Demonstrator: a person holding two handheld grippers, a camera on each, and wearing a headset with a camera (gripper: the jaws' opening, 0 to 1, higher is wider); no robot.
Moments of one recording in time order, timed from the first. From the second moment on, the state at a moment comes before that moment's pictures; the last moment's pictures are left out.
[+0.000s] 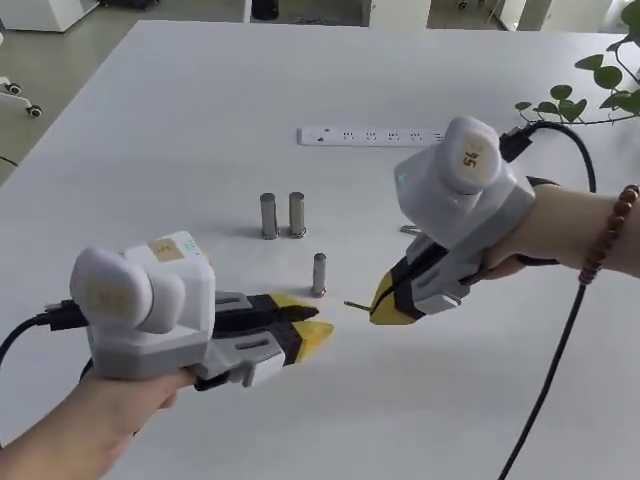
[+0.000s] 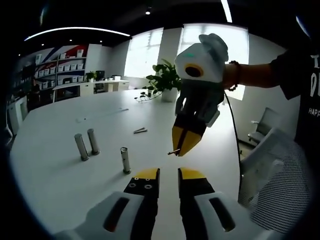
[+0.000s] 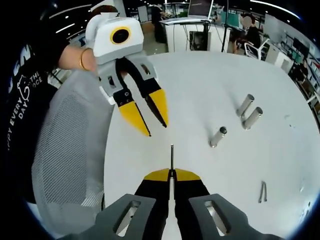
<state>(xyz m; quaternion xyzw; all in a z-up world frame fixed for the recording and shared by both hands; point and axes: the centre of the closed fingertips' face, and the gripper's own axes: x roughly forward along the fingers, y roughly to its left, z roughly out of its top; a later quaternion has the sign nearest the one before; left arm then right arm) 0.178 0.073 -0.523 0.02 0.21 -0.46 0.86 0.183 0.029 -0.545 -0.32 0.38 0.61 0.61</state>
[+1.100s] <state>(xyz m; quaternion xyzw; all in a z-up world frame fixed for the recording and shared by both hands) 0.261 0.080 -0.566 0.07 0.23 -0.34 0.91 0.250 0.018 -0.571 -0.39 0.48 0.54 0.58</state>
